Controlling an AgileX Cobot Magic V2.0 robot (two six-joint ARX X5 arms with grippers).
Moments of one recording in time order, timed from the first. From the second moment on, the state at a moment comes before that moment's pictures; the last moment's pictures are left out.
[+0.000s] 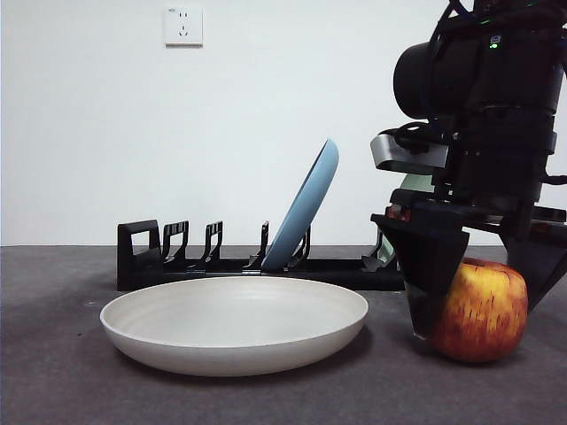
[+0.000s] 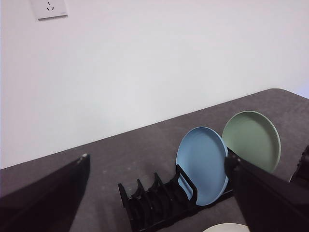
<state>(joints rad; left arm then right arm) -0.98 0.69 1.22 -0.68 -0.65 -0.01 0.52 1.62 0.98 -0.74 -0.05 0.01</state>
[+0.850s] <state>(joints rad) -0.98 0.69 1.22 -0.68 -0.73 0.02 0.67 1.53 1.31 -0.76 -0.12 0.09</state>
